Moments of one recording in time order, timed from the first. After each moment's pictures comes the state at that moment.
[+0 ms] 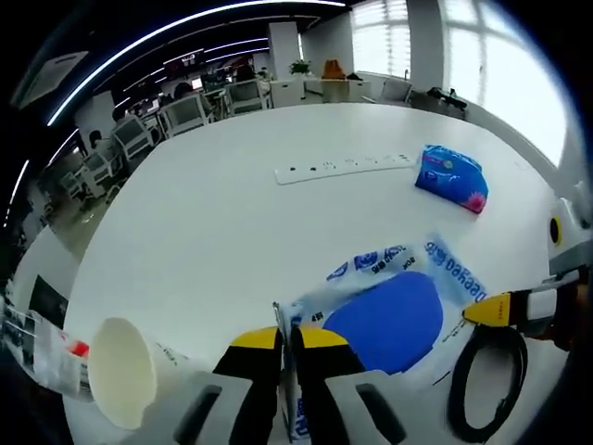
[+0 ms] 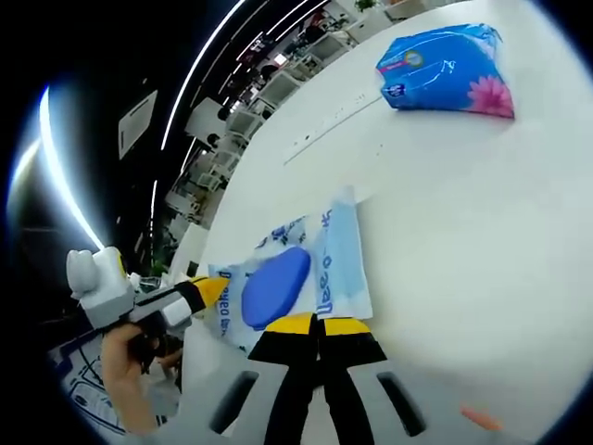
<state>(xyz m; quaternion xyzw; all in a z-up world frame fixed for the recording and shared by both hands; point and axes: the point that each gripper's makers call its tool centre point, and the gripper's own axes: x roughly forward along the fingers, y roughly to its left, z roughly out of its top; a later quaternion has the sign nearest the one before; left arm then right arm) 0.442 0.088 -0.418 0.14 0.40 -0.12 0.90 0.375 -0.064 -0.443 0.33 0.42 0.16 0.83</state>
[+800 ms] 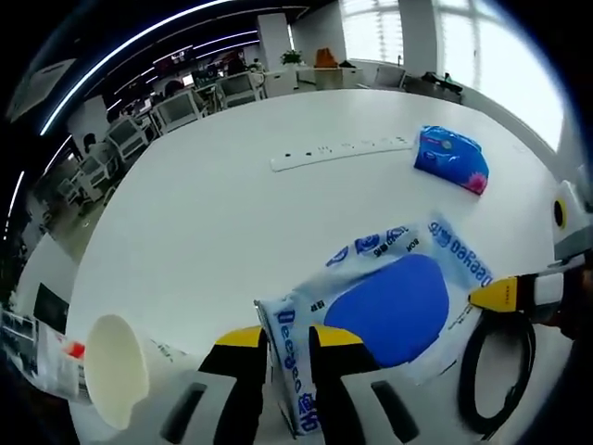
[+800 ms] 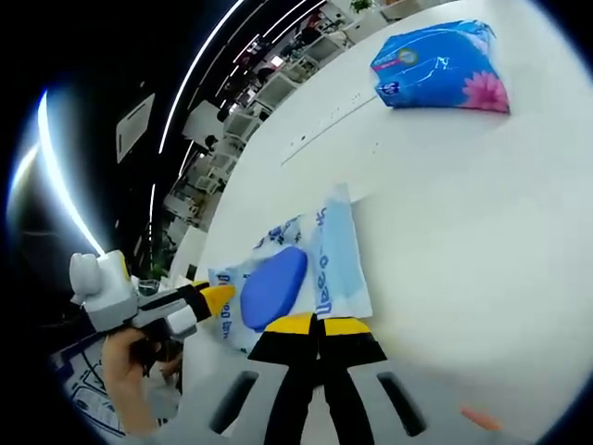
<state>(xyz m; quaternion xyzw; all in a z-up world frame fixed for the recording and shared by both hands) 0.438 0.087 -0.426 0.14 0.41 -0.13 0.89 0.382 -0.066 -0.444 0.33 0.42 0.16 0.83</state>
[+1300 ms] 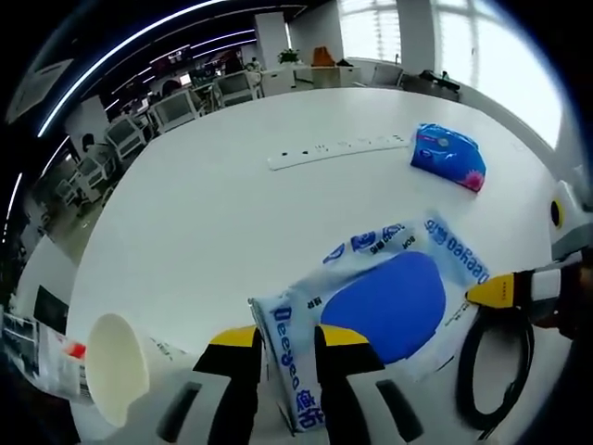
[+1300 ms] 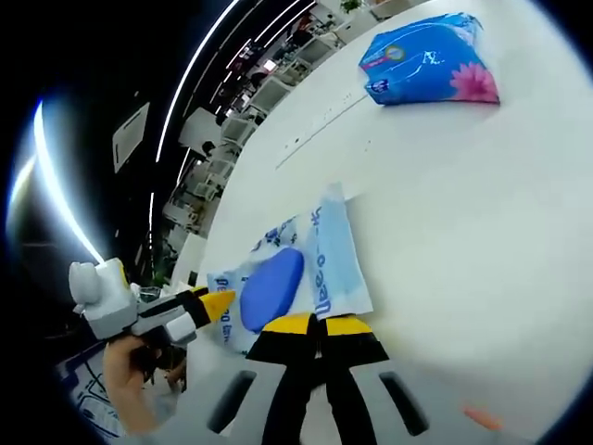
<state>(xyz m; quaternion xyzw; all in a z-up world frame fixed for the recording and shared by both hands) 0.436 0.087 -0.424 0.16 0.41 -0.14 0.89 0.377 -0.068 -0.446 0.34 0.42 0.14 0.83</state>
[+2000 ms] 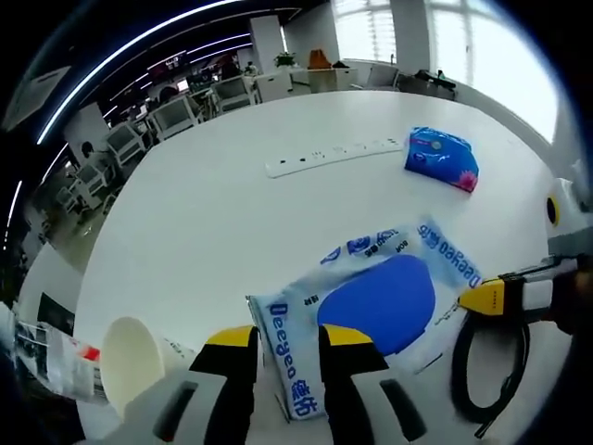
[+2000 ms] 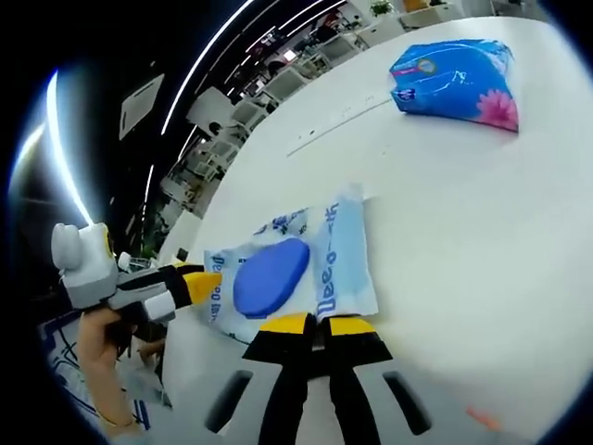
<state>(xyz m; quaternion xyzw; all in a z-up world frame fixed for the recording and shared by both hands) 0.435 0.085 -0.411 0.16 0.41 -0.15 0.89 0.369 -0.062 -0.445 0.27 0.42 0.17 0.85</state>
